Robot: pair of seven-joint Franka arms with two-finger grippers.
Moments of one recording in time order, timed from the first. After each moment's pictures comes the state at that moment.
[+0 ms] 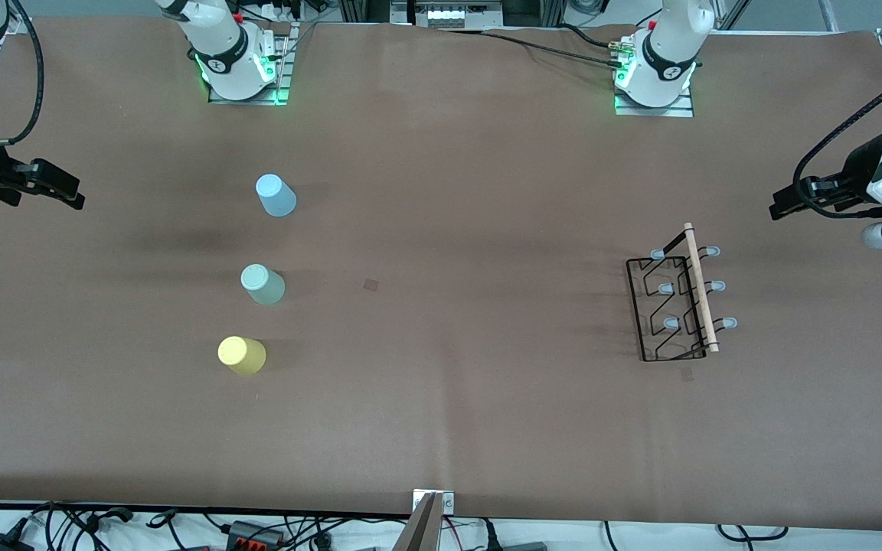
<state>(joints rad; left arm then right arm) 0.02 0.09 -0.02 -1.55 -0.02 1.54 -0.16 -0.05 -0.01 0.00 -1.72 -0.01 1.70 0.00</state>
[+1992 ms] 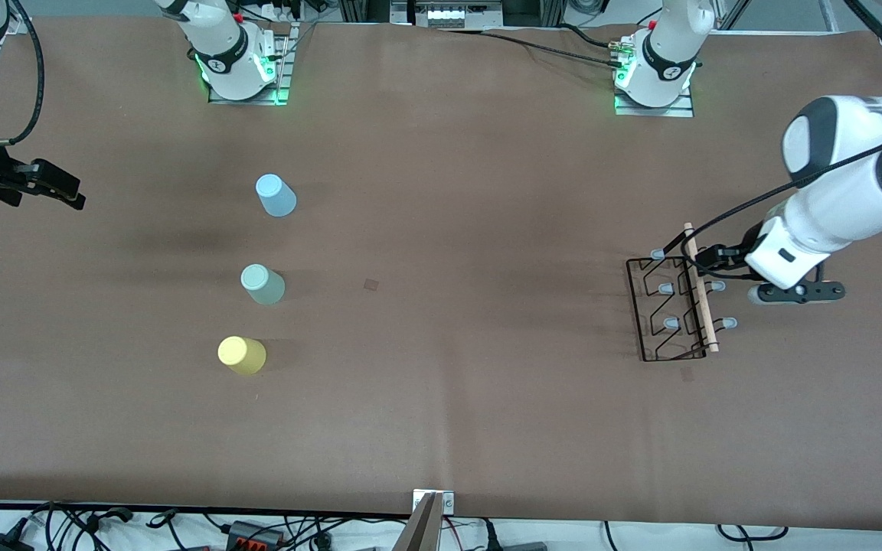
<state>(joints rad) 0.01 0.17 -0.06 -1.95 -0.02 2.11 -0.10 -0.05 -0.01 0.00 -1.72 -0.01 1.70 -0.01</state>
